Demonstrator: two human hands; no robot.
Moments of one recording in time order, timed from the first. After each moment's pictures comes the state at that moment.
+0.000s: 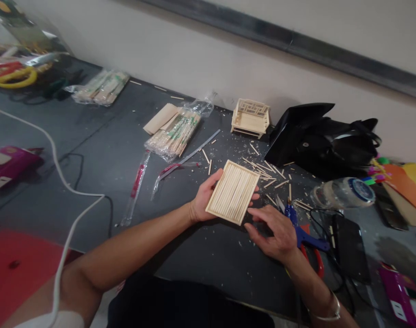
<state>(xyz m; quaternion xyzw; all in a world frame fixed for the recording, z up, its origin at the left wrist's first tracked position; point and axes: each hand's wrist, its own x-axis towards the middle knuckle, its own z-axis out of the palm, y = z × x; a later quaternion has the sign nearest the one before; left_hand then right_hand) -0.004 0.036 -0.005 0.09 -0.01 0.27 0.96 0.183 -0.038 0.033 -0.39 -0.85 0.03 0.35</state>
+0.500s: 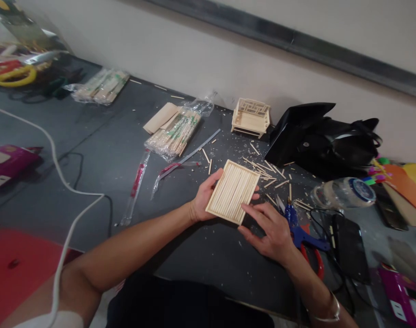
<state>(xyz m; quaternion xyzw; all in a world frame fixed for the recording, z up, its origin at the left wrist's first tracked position) -0.003 0.036 -0.005 0.12 0.01 0.28 0.95 0.185 -0.039 0.024 -0.41 -0.86 0.00 0.31</state>
